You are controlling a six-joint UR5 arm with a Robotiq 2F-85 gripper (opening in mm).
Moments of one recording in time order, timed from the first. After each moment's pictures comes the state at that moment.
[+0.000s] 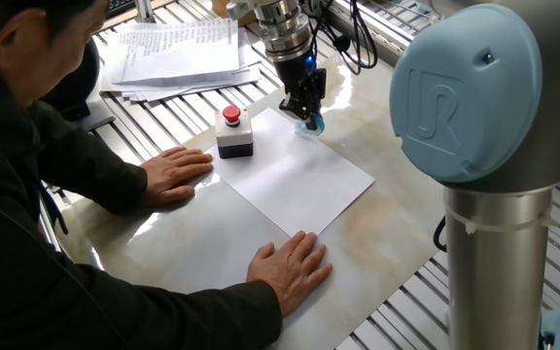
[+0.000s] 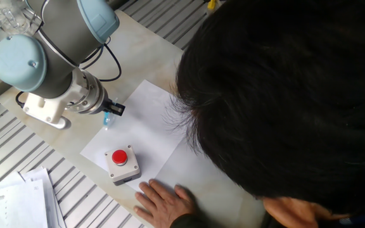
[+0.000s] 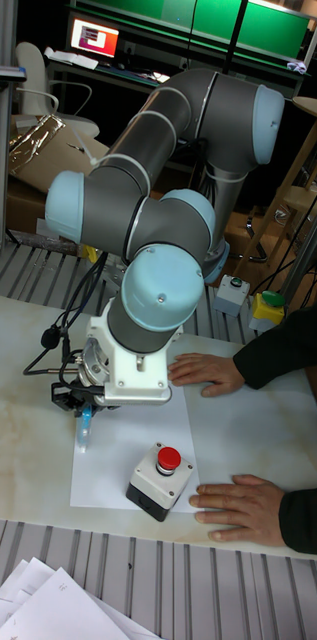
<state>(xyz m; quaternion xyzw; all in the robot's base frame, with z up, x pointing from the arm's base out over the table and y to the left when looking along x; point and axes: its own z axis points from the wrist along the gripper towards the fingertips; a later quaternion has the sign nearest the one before) 0.561 -0.078 0.045 0.12 -0.97 0.04 0.19</state>
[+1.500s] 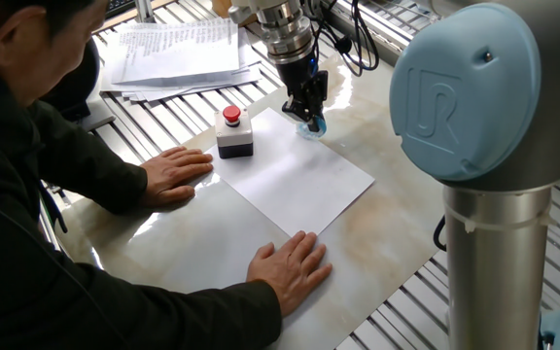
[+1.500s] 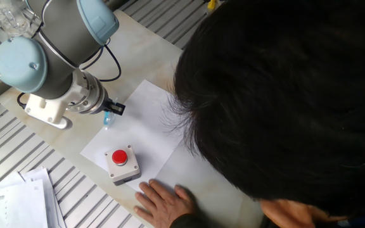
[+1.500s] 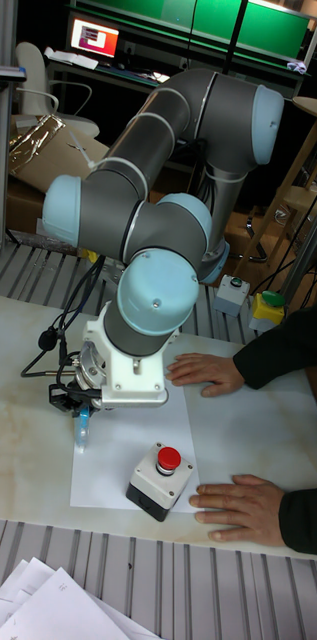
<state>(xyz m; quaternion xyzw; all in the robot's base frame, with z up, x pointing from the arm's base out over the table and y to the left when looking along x) 0.556 -0.079 0.040 0.13 -0.97 0.04 0.20</state>
